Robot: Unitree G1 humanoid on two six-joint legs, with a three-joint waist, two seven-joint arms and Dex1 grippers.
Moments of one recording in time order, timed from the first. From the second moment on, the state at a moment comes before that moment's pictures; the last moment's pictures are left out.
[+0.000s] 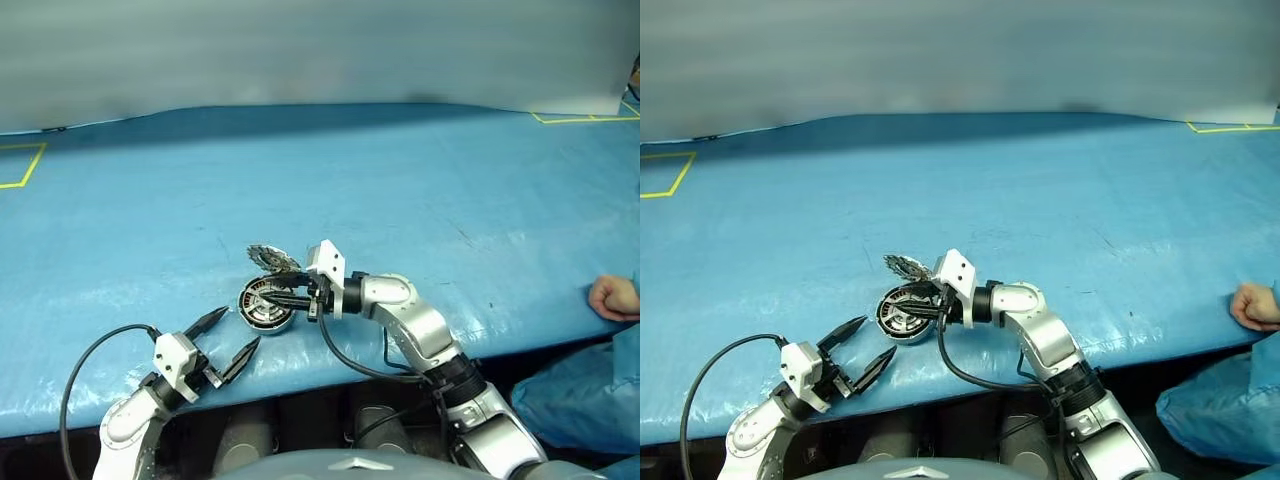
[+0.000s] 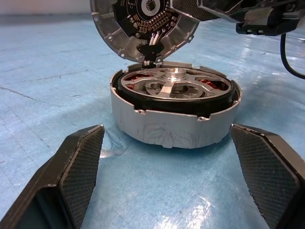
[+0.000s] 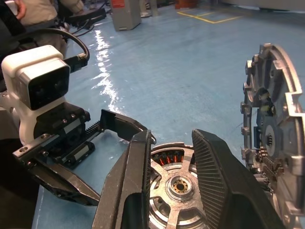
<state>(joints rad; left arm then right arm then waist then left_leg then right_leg) 0.38 0.34 0.02 0.07 -0.35 -0.42 -0.84 -0.34 -0.19 0.38 0.01 0.24 0.29 0.93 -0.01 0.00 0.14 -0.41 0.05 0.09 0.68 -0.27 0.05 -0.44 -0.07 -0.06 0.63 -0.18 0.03</state>
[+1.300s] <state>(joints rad) 0.40 0.34 0.02 0.03 -0.35 -0.39 -0.82 -0.43 -0.32 0.61 -0.02 -0.16 0.11 0.87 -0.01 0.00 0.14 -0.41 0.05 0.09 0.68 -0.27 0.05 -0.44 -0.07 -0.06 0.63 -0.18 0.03</state>
